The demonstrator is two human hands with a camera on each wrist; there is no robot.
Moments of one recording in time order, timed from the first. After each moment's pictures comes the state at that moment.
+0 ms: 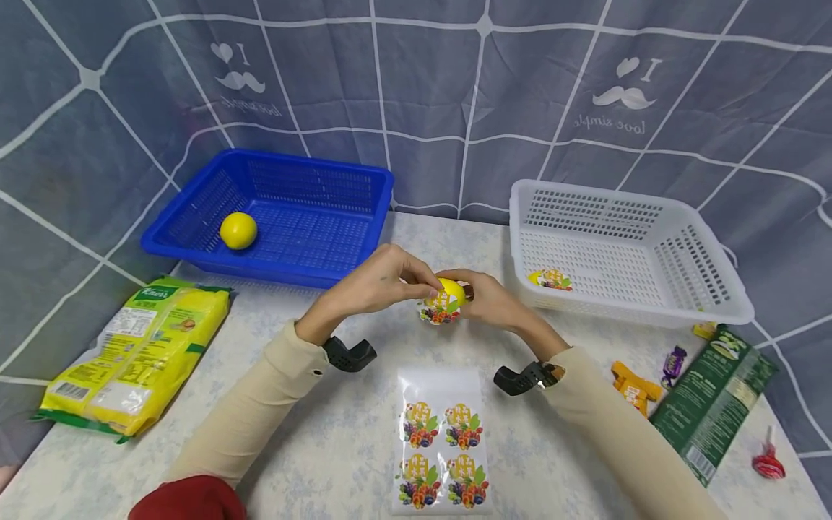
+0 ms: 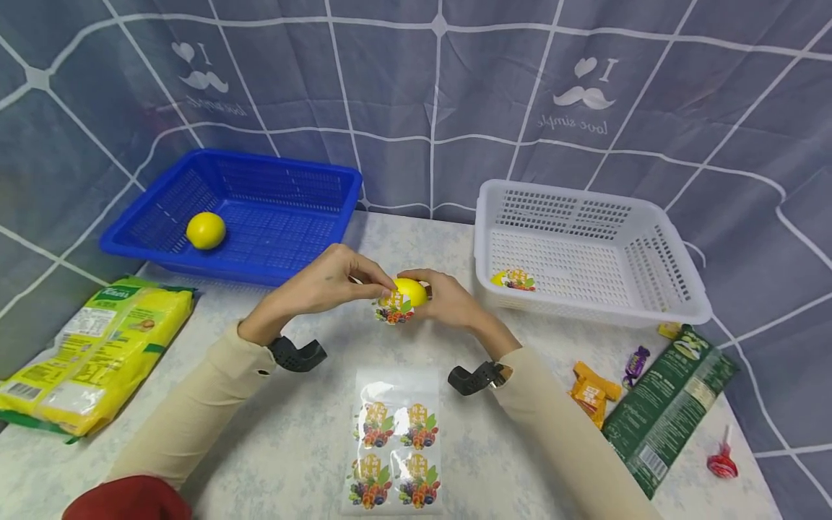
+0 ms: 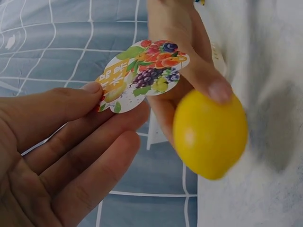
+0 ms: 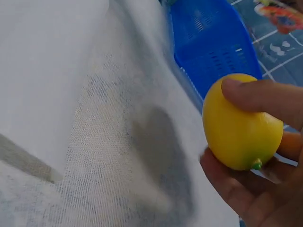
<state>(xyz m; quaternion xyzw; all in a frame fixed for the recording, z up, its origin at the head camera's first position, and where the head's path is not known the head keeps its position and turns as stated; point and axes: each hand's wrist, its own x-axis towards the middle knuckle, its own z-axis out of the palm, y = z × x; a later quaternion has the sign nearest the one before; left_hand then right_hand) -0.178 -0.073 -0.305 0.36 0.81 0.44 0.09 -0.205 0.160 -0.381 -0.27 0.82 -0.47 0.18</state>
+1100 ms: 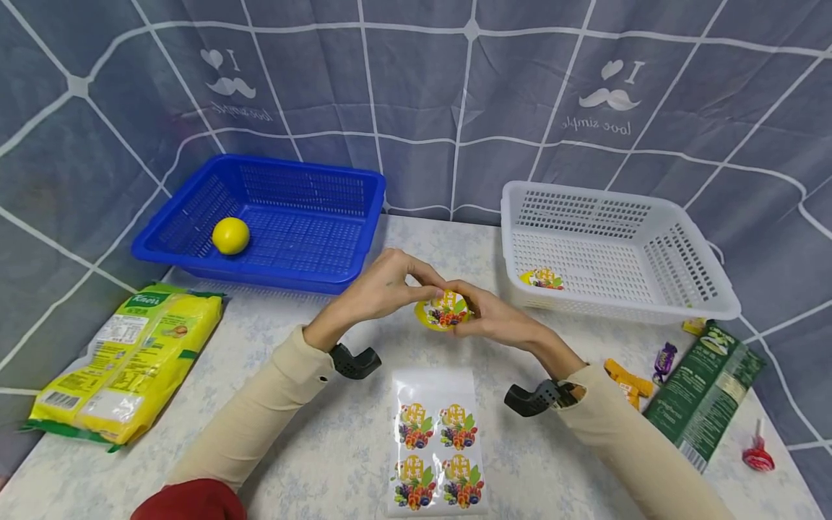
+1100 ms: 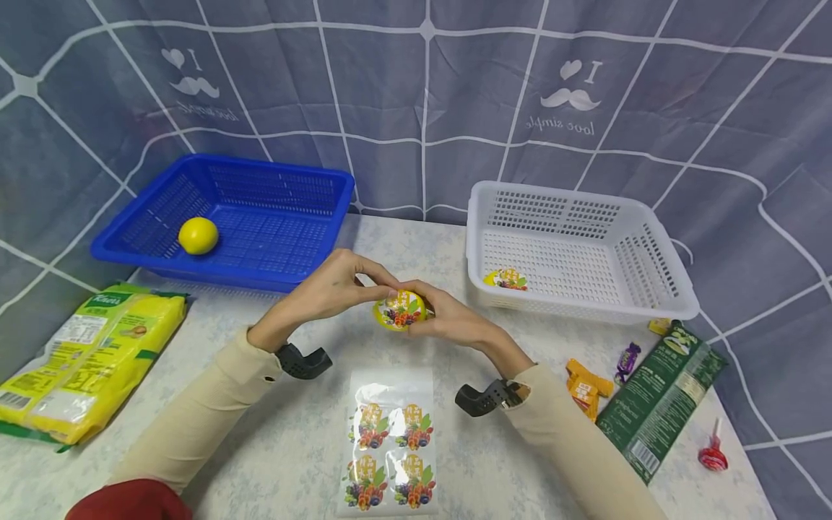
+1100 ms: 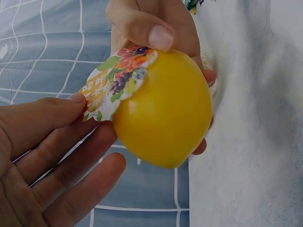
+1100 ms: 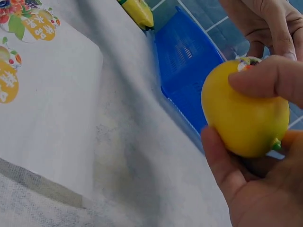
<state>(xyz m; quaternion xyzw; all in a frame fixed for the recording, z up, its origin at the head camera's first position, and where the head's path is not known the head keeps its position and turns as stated) -0.177 -0.056 -0.312 0.35 0.83 0.44 0.06 -0.172 0.174 -0.365 -0.29 0.73 -0.57 0.27</state>
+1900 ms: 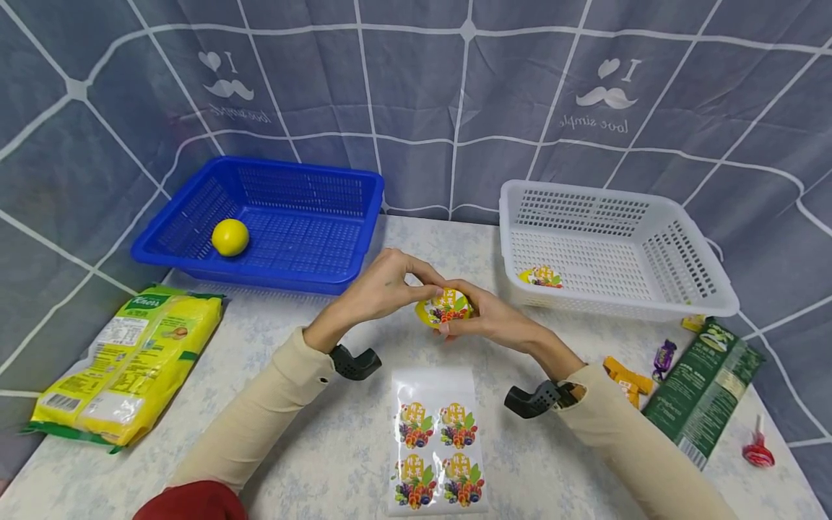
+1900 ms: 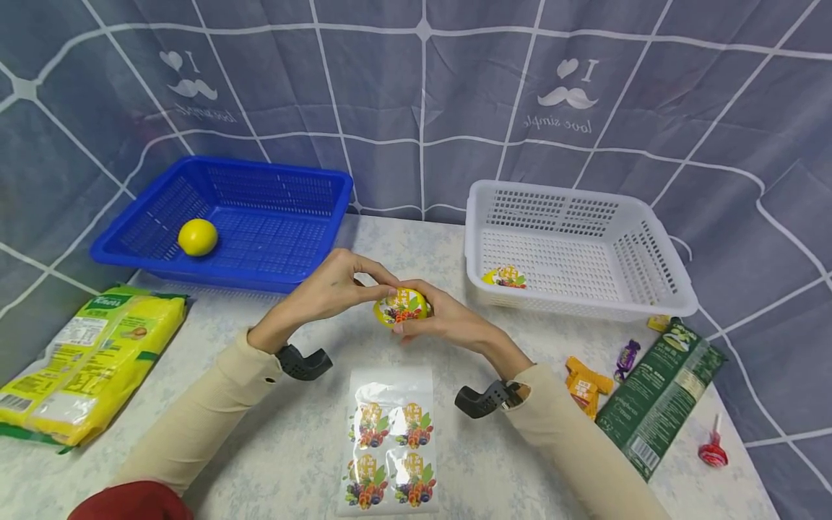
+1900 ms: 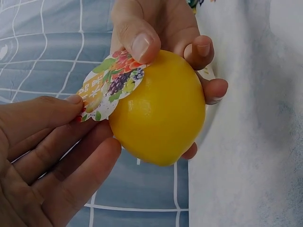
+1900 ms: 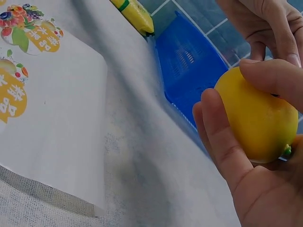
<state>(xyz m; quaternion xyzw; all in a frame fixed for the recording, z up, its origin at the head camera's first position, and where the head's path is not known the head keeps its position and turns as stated) -0.176 -0.055 -0.312 0.34 0.83 0.44 0.04 -0.168 0.173 -0.367 -0.24 0.69 -0.61 0.30</state>
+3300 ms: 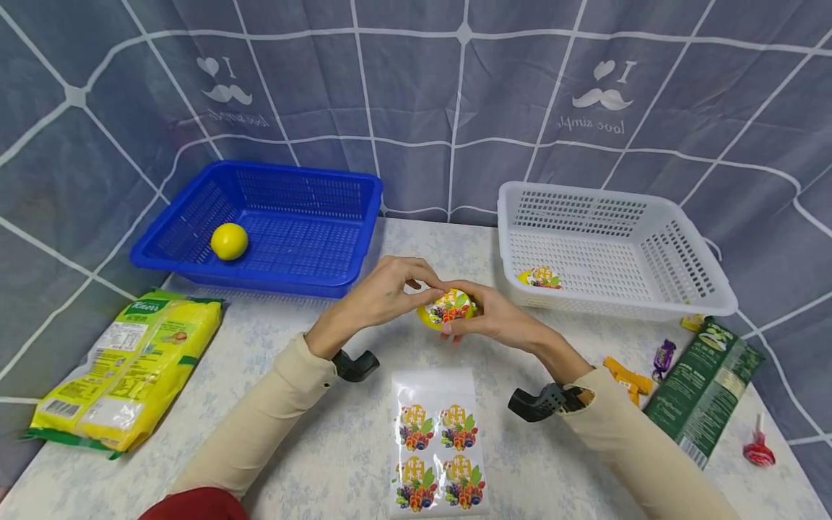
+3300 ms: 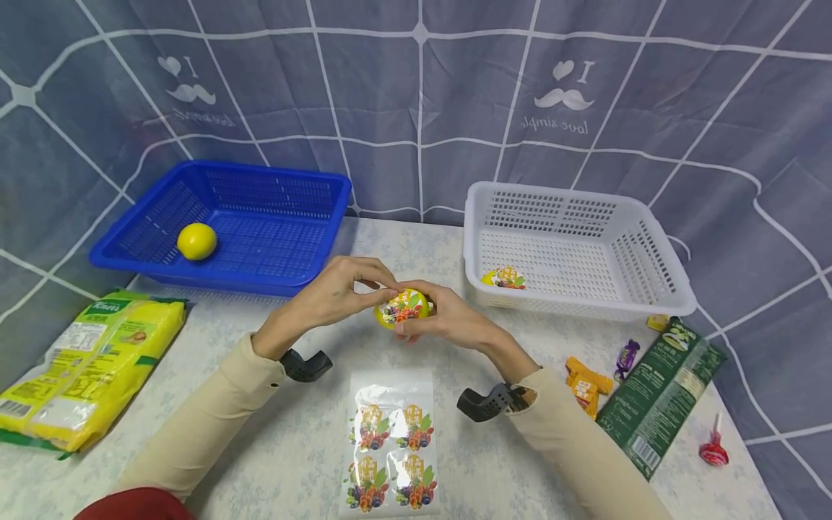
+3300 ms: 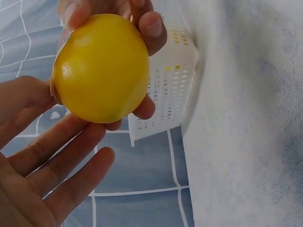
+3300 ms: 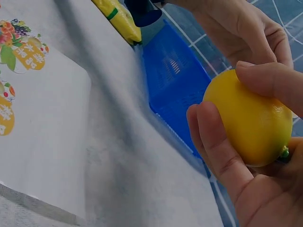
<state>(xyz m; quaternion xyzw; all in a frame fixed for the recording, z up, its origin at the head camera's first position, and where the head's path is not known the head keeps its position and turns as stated) -0.179 -0.055 -0.322 0.42 0.82 0.39 -0.03 -0.165 0.176 -0.352 -0.26 0.72 -0.59 0.27</state>
